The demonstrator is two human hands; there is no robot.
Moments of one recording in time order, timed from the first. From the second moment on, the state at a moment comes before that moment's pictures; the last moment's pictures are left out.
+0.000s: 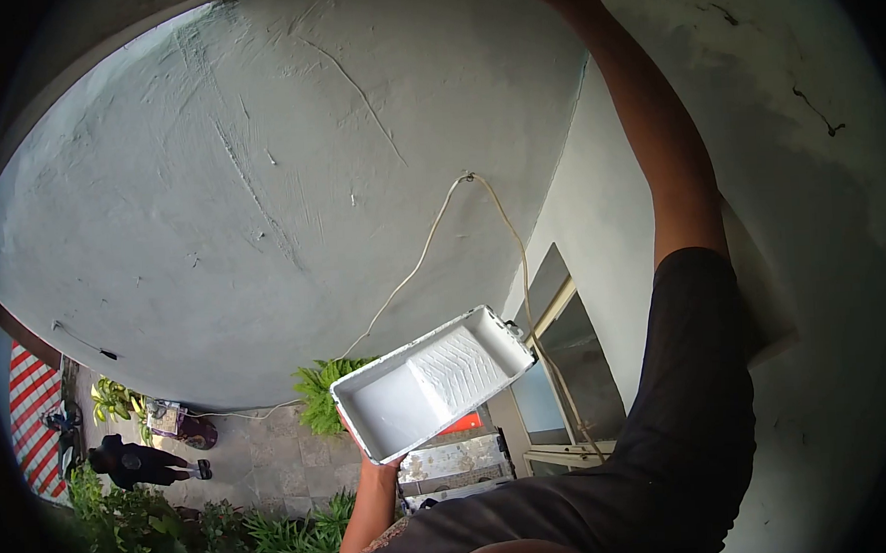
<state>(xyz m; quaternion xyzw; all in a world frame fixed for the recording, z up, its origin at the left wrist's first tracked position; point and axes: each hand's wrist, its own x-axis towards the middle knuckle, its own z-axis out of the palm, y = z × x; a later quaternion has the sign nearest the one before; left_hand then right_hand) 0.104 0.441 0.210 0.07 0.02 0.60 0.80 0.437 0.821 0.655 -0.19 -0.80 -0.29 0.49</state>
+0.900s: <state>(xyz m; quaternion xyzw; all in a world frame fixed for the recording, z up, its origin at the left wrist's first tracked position) 0.095 0.432 0.211 0.13 0.01 0.57 0.81 0.460 0.792 0.529 -0.41 -0.88 -0.16 0.18</state>
